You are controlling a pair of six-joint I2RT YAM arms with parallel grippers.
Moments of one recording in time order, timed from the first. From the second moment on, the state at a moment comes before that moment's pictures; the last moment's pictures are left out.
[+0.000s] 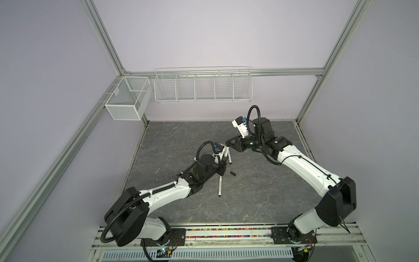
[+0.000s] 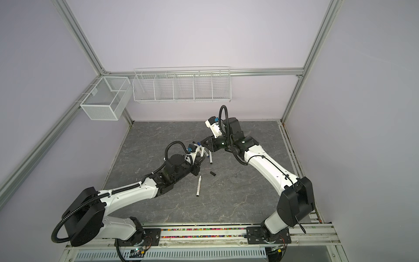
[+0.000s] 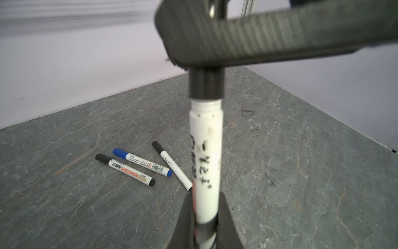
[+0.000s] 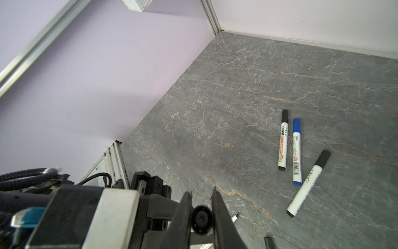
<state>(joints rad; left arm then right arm) -0.86 1.38 0.73 0.34 -0.10 -0.10 0.56 1.55 1.38 -0.41 -0.53 0.23</state>
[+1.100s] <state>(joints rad) -0.87 1.40 0.76 0.28 -0.22 -0.07 0.56 1.61 1.46 -0.50 -0.53 0.31</state>
